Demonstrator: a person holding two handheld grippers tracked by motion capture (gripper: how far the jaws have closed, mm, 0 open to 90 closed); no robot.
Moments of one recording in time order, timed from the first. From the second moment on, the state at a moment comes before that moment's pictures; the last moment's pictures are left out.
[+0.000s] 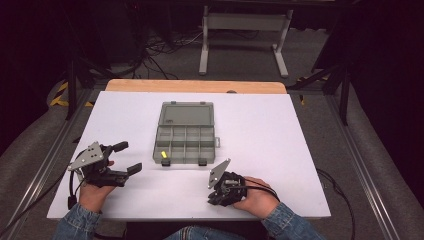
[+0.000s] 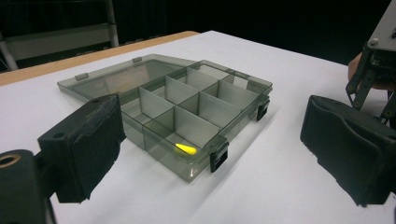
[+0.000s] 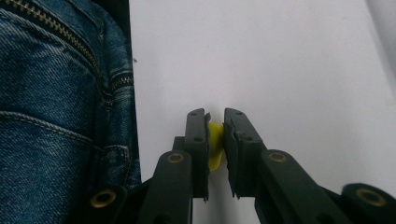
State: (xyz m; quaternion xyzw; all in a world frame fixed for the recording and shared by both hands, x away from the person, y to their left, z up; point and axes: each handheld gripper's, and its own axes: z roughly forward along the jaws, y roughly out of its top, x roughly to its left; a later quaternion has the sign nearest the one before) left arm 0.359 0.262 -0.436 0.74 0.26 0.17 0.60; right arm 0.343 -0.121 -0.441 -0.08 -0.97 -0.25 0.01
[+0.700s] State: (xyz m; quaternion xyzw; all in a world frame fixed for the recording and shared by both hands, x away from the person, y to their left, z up) left arm 0.360 0.262 -0.436 0.74 0.26 0.17 0.59; right arm 0.361 -0.112 -0.408 -0.08 -0.95 -0.30 -0.02
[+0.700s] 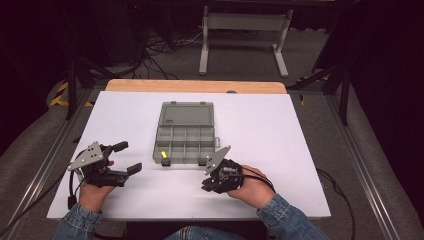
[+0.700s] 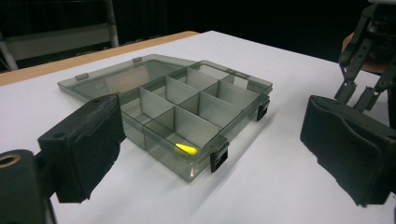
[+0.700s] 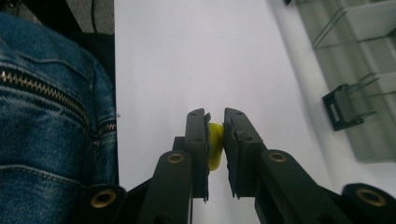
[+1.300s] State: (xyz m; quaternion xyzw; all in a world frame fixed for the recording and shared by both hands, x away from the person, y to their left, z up) left arm 0.360 0.263 -0.437 0.74 0.26 0.17 0.60; right arm 0.390 -0.099 -0.384 -0.10 -0.93 -0.35 -0.05
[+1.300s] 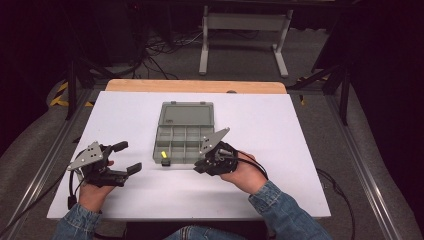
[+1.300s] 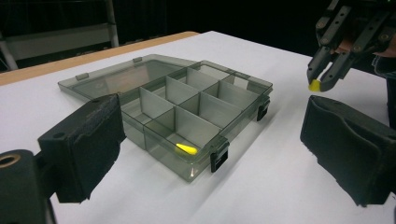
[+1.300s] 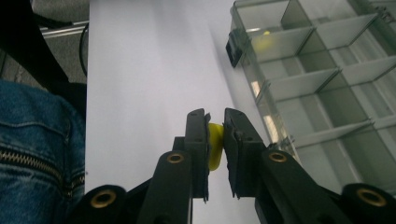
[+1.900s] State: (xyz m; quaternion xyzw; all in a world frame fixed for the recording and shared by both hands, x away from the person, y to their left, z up) left arm 0.360 0.263 -0.437 0.74 0.26 0.17 0.60; right arm 0.423 -0.066 -0.377 -0.10 -0.92 -0.37 -0.06
